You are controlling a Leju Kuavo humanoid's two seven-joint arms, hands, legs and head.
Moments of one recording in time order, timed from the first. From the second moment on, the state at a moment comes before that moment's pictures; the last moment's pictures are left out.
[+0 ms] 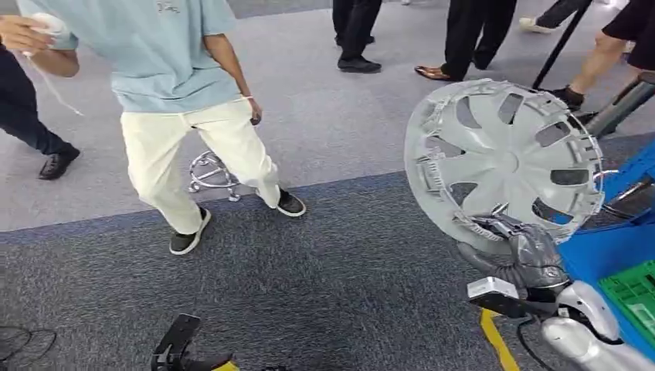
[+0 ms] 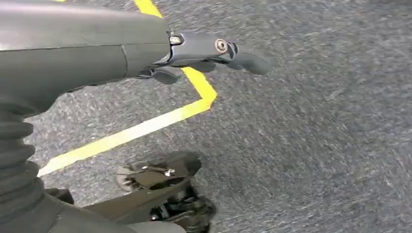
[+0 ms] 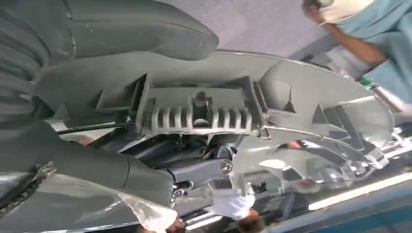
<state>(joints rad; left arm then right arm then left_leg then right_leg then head) -0.20 -0.04 -0.52 -0.30 0.29 0.32 -0.29 0.02 -0.52 0.40 -1.63 0.60 -0.54 -0.42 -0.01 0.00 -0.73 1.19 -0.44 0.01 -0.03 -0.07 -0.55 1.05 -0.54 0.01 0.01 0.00</state>
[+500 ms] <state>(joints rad) -0.20 -0.04 -0.52 -0.30 0.27 0.30 -0.27 0.00 -0.55 0.35 -1.69 0.63 -0.54 -0.42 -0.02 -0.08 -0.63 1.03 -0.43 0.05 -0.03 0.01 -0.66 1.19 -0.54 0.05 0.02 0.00</state>
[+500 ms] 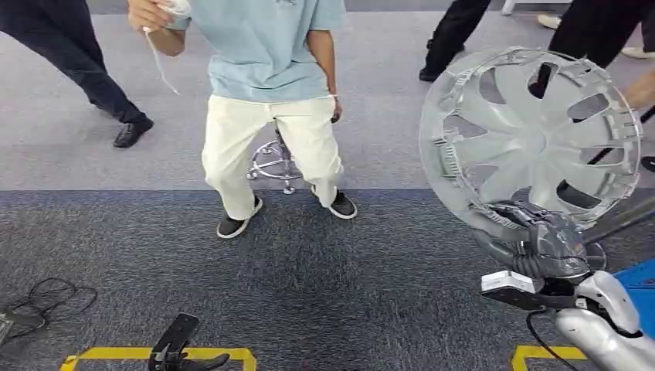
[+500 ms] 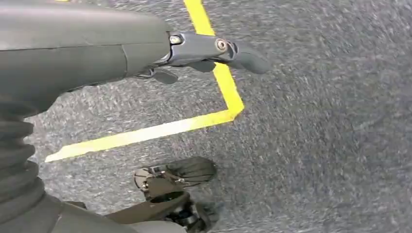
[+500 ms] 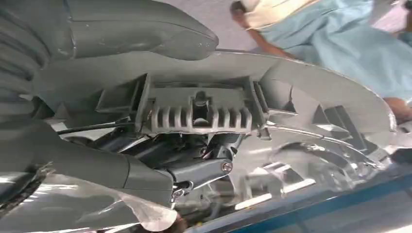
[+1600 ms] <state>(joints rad) -0.20 -0.03 -0.52 -0.30 0.27 0.29 -0.27 -0.02 -0.57 0.33 -1.71 0.63 -0.54 -0.42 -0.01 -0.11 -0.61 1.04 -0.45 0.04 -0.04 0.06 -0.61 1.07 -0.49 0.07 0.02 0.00</state>
